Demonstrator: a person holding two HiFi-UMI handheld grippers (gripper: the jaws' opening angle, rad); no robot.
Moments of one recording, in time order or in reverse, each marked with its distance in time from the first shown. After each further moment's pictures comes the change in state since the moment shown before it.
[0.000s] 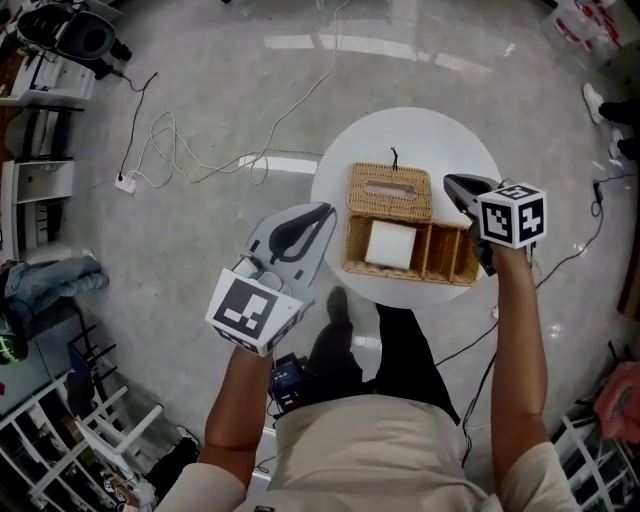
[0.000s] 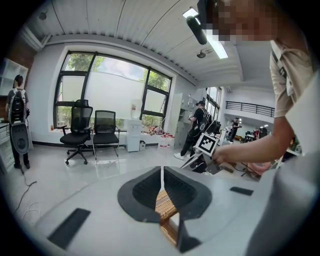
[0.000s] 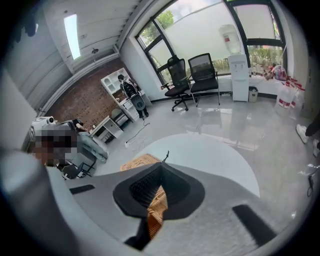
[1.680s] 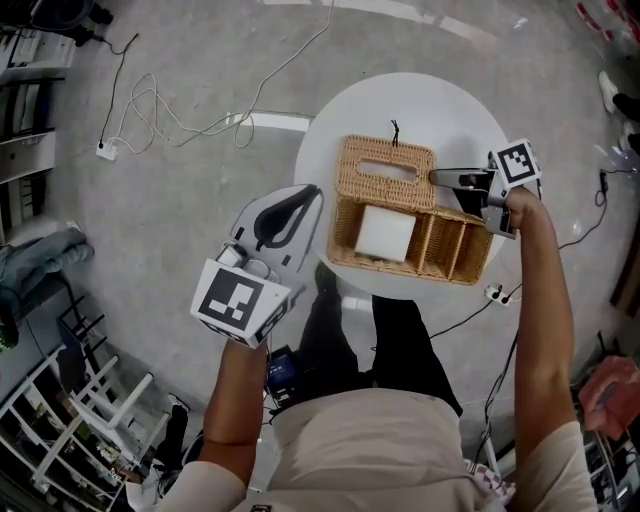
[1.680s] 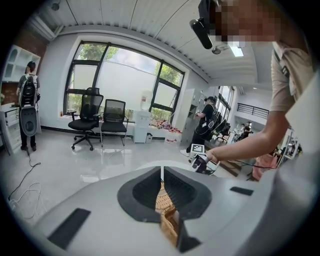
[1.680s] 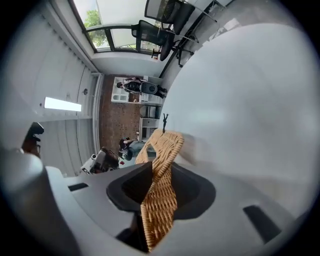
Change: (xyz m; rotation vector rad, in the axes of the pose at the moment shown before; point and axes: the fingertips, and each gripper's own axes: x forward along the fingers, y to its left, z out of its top) left arm 0.039 0.031 -0.064 -0.108 0.031 0.047; right arm 0.083 -0.021 -0.072 0.489 0.345 0.647
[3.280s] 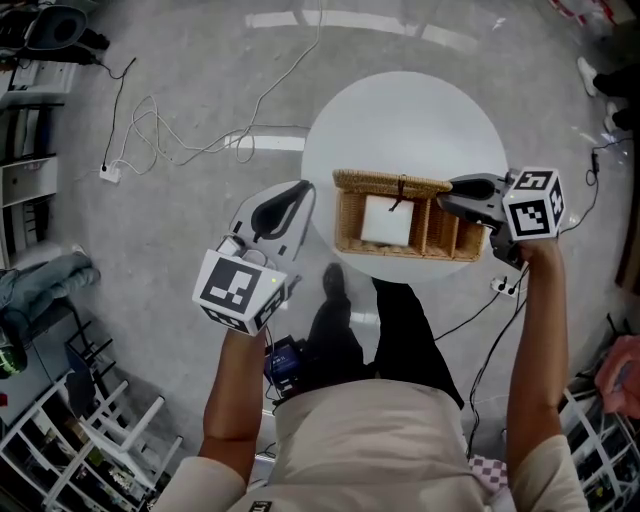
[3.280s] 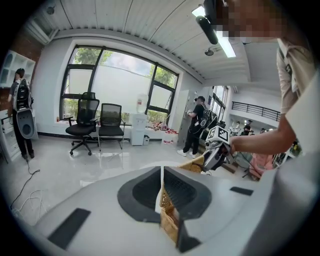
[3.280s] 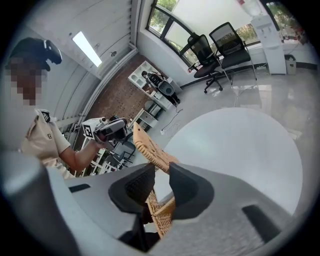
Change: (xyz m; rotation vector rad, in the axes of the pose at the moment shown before) left arm -0.043 -0.006 0.000 0.058 -0.024 -0.047; right arm -0.018 0.119 -0.062 -0.513 -0.074 -0.251
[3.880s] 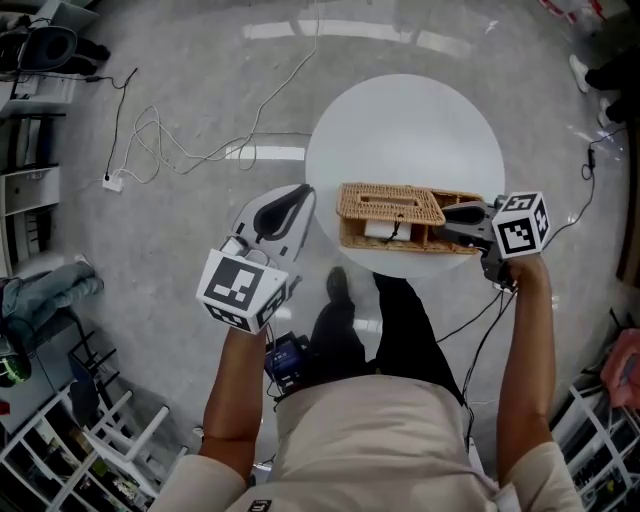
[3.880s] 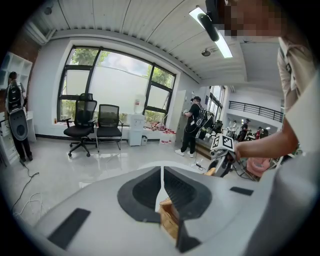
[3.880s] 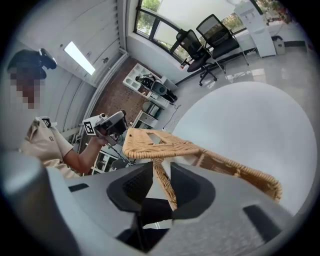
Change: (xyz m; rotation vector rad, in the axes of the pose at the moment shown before) left arm -0.019 -0.006 0.006 0.021 -0.001 -0.025; right arm 0.012 0.026 -0.054 0.132 -0.016 0.036
